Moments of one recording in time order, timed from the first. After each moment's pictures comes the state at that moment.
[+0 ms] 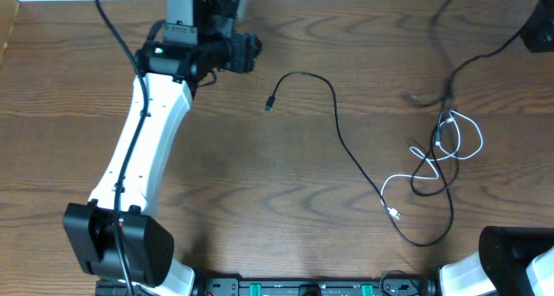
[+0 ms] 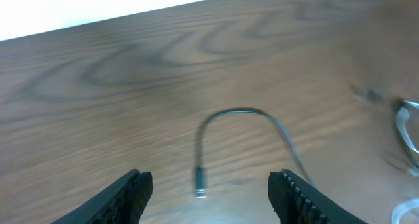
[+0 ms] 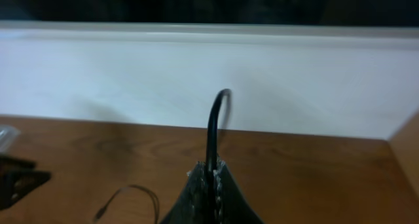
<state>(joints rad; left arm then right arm) -0.19 1.72 1.62 -0.70 0.34 0.05 -0.01 1.72 2.87 -1.49 -0.14 0.01</state>
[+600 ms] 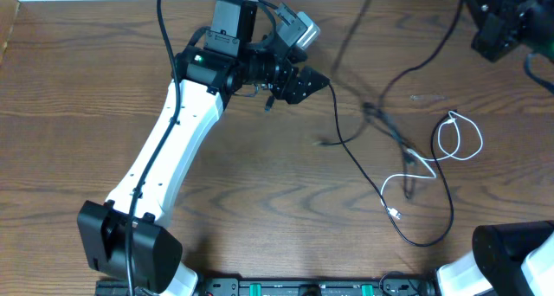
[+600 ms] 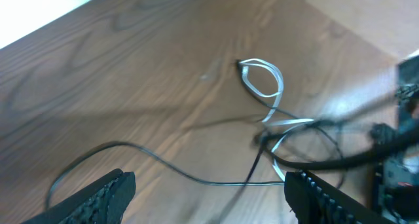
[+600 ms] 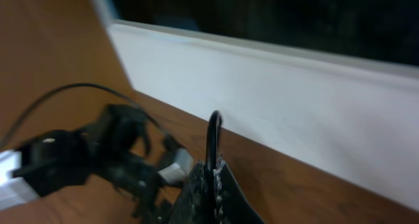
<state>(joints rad) -0.35 1.72 1.62 -0.71 0.75 0.28 0.09 1.74 2.86 -1.39 -0.56 0.02</state>
